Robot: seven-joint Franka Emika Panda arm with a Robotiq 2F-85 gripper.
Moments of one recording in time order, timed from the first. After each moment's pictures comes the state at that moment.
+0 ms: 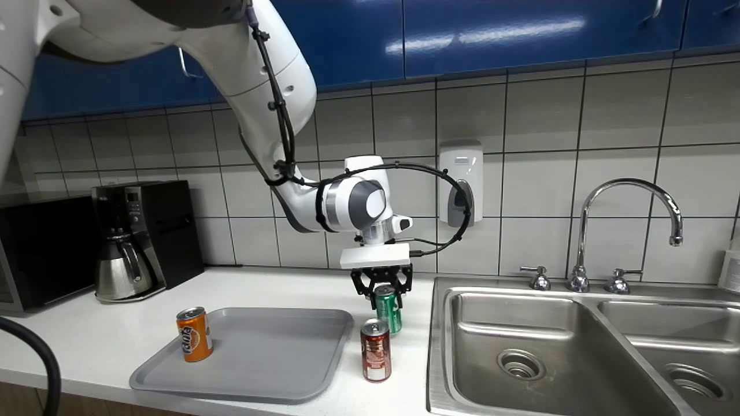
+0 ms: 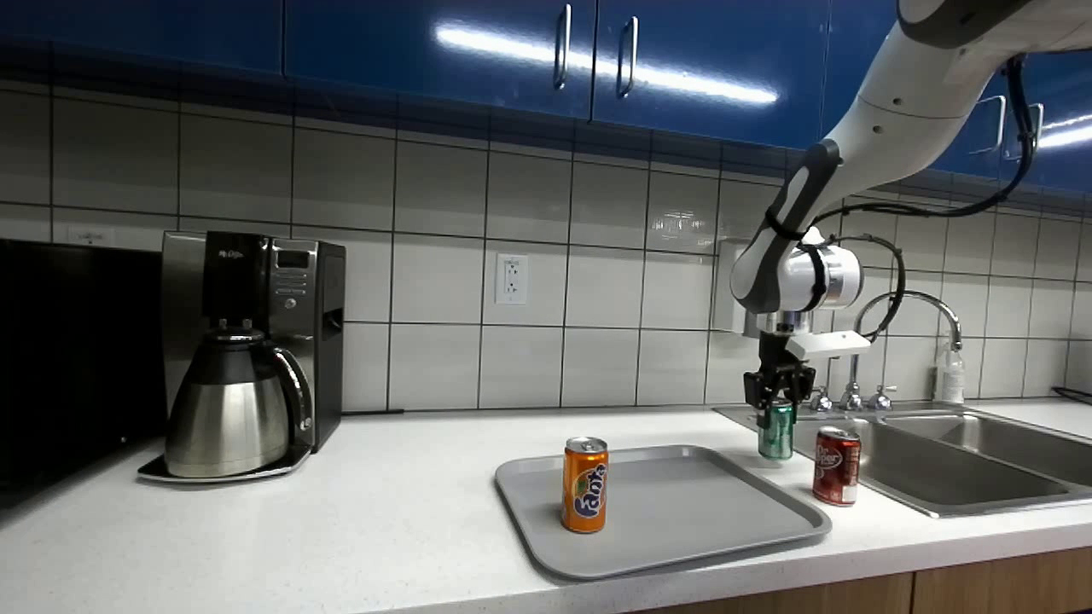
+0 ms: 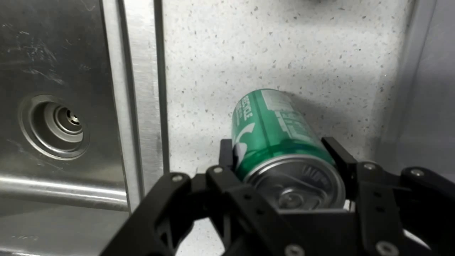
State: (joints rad) arm -0.15 0.39 -0.13 -2.07 -0.04 2.58 -0.36
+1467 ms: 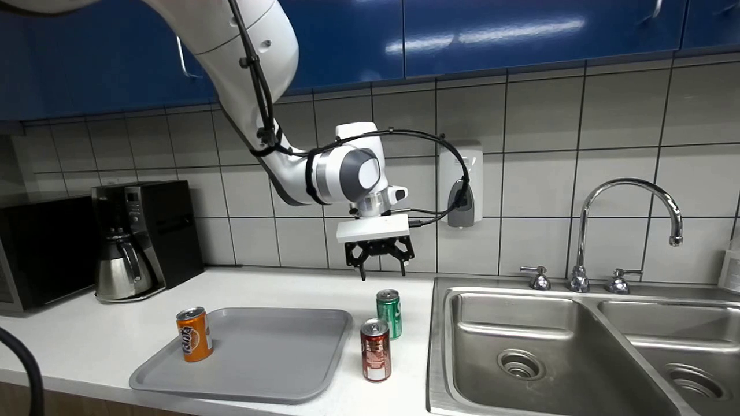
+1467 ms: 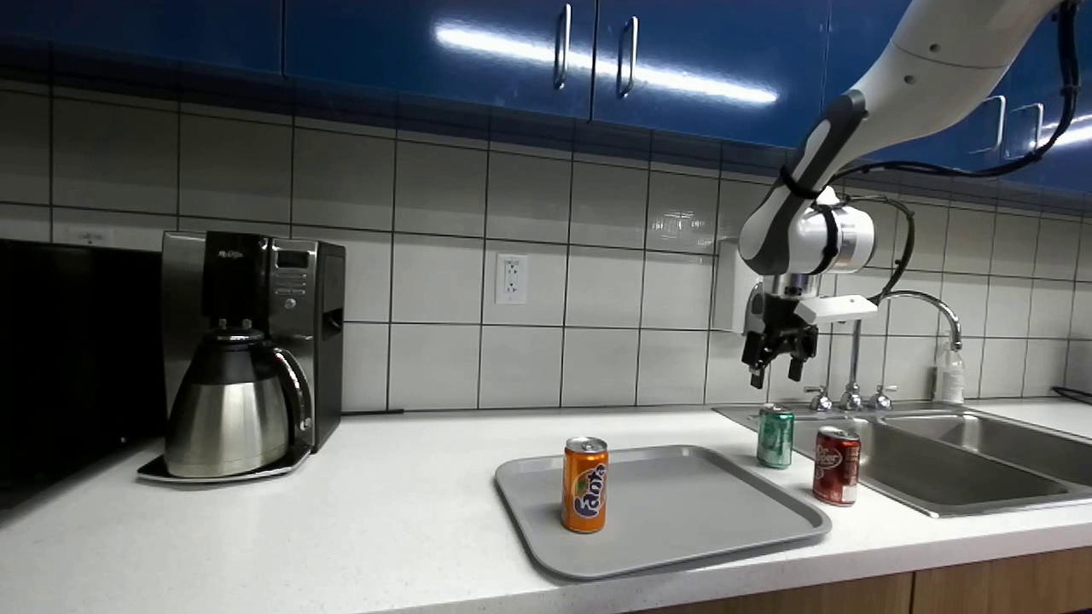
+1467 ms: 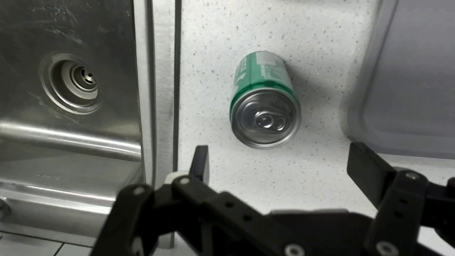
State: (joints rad) arm -0.19 0.24 -0.09 -2.13 -0.04 2.58 -0.43
